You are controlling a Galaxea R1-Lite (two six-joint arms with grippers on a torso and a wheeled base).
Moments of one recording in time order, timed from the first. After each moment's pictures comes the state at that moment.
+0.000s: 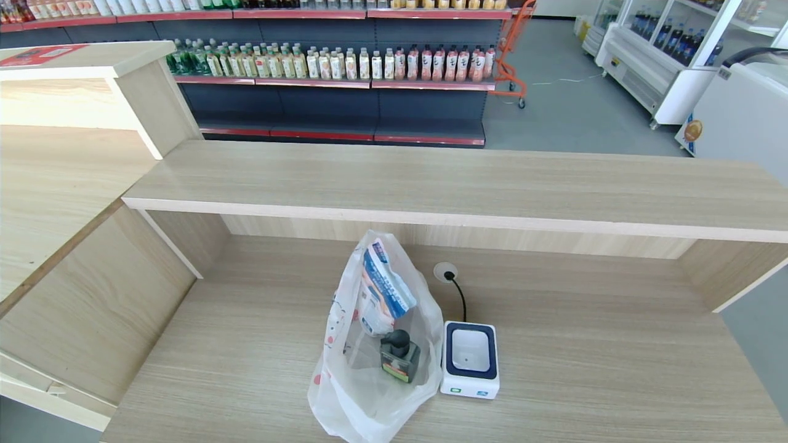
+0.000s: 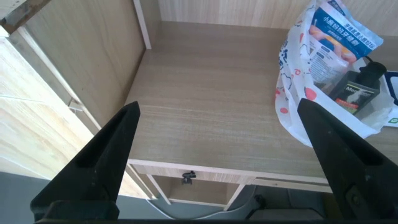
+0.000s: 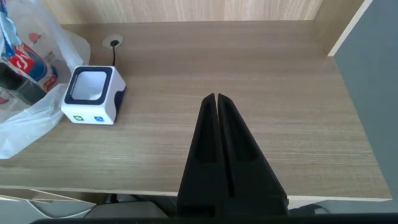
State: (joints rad) left arm 0.00 0.00 0.00 0.00 -0.01 0.00; right arm 0.00 0.00 0.00 0.00 -0.03 0.00
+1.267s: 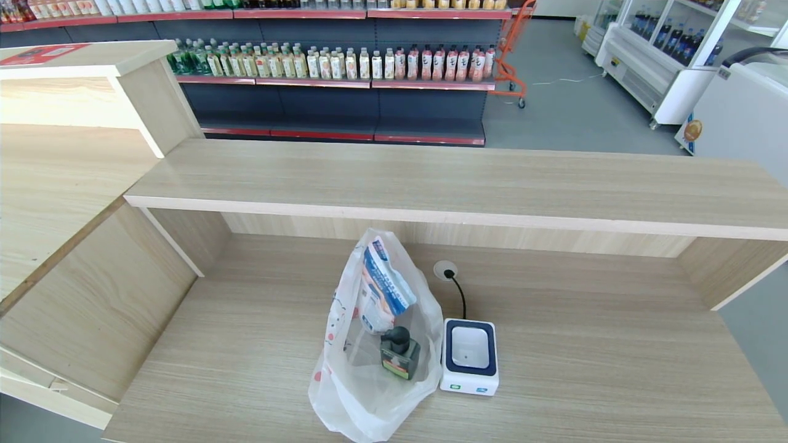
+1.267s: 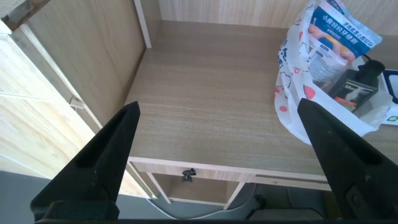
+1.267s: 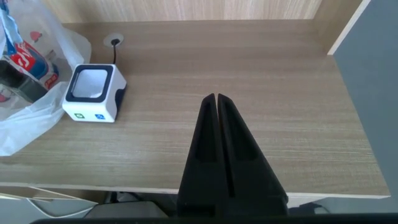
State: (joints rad) left arm 0.00 0.00 0.00 0.00 -0.01 0.00; right arm 0.00 0.00 0.00 0.00 -0.04 0.00
